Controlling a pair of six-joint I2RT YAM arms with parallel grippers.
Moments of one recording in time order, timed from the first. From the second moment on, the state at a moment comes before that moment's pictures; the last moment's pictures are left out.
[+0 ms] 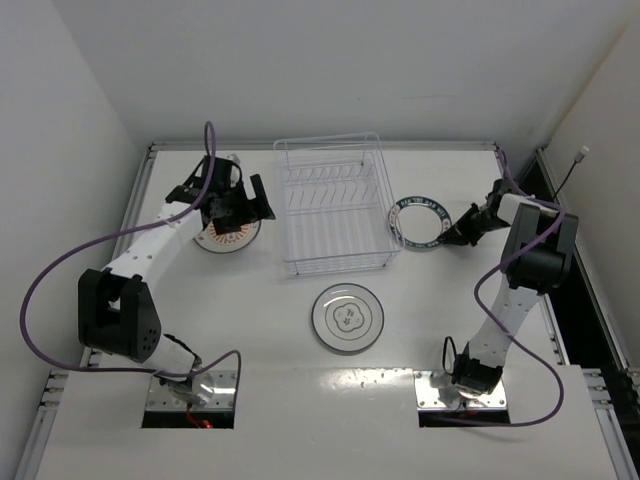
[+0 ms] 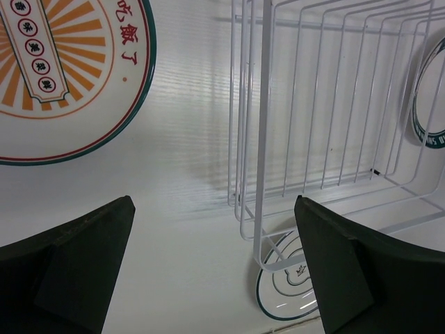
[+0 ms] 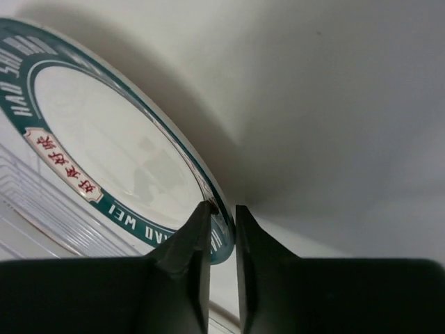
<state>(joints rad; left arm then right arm) -0.22 1.50 1.23 -0.60 0.13 -0.53 -0.34 2.07 1.28 -0.52 -0.43 0.54</state>
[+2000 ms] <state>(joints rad) -0.11 1.50 1.32 -0.72 0.09 -0.47 0.42 2.16 2.06 -0.68 0.53 0.11</state>
